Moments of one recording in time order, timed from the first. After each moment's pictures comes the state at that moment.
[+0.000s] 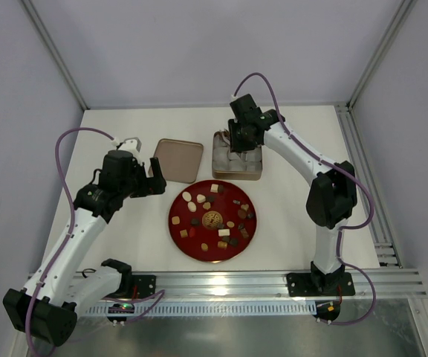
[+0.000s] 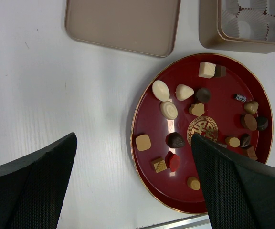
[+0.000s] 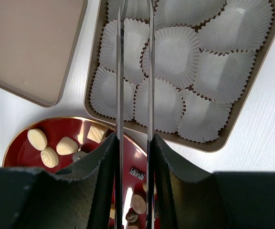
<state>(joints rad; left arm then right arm) -0.33 0.96 0.96 -0.70 -0.03 -0.37 0.54 1.95 1.82 -0.82 0.08 0.35</state>
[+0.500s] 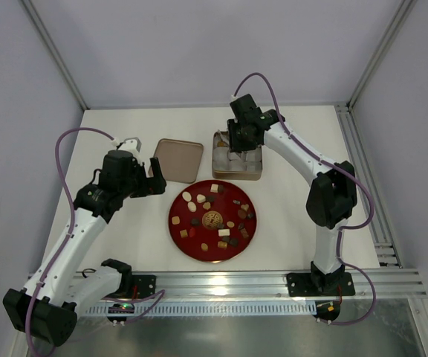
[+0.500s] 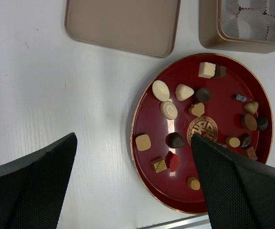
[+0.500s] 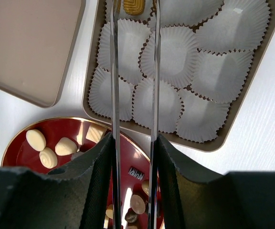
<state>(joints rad) -0.33 0.96 0.96 -0.70 -0.03 -0.37 0.54 1.95 1.82 -0.82 0.08 0.35</state>
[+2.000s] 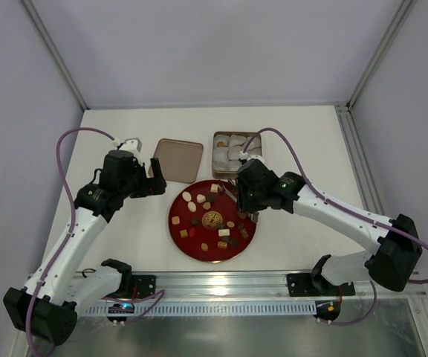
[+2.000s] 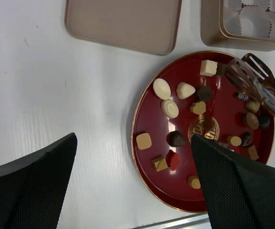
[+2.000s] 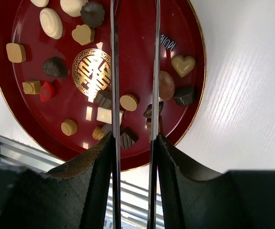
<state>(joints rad) -0.33 0.97 0.96 -0.71 -0.03 -0.37 0.85 1.32 1.08 -0.74 0.15 0.61</state>
